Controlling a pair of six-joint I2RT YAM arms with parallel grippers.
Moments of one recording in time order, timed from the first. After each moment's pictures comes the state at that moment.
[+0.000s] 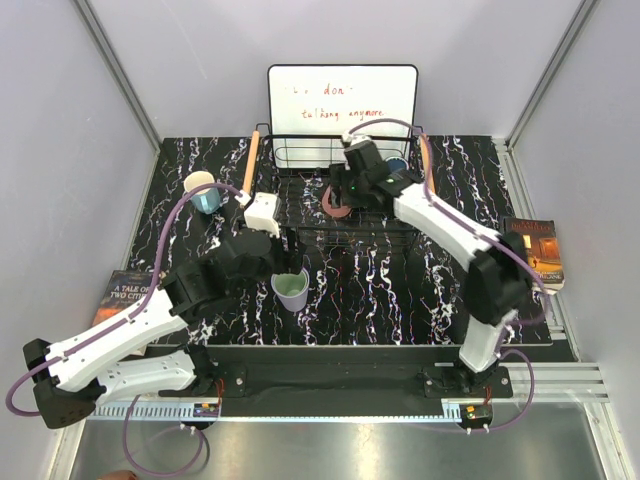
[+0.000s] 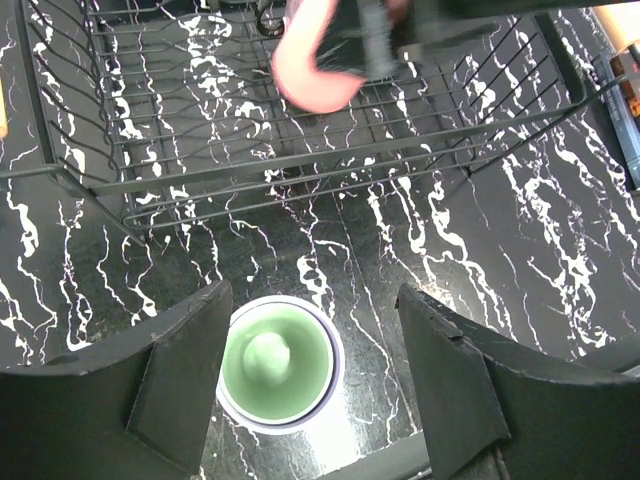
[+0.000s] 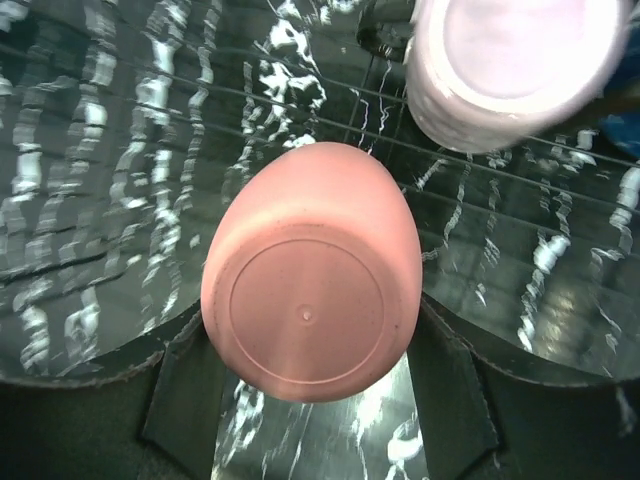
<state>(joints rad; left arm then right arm) -0.99 0.94 0.99 -0.52 -0.50 -0.48 0.62 1.88 1.62 -0.50 0.12 0.35</state>
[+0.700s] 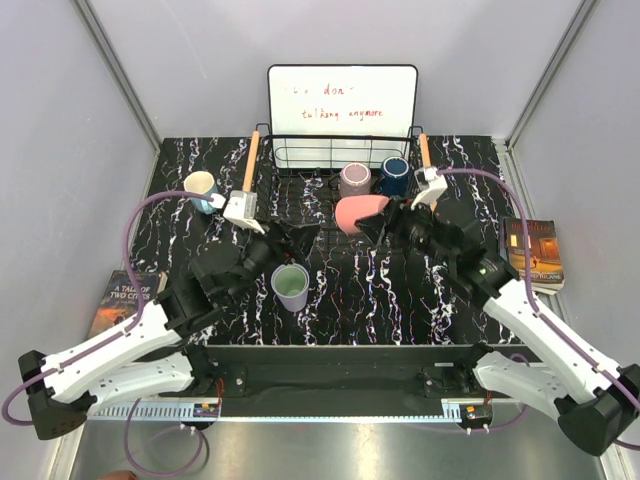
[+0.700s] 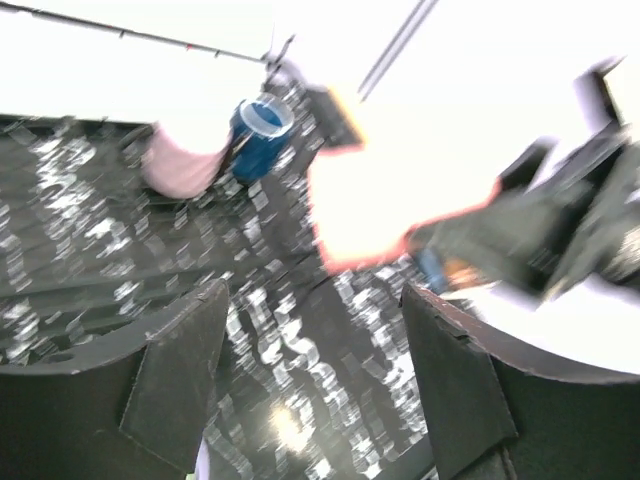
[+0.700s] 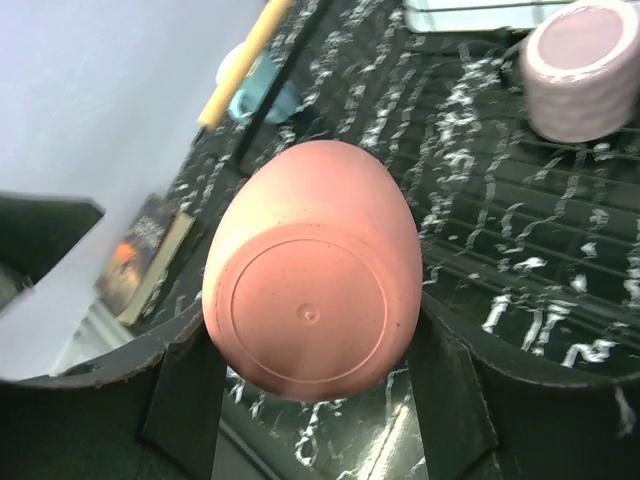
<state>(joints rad) -0.99 0.83 0.83 -0.03 -0.42 -0.55 0.62 0.98 0.95 -0.18 -0.07 0.53</state>
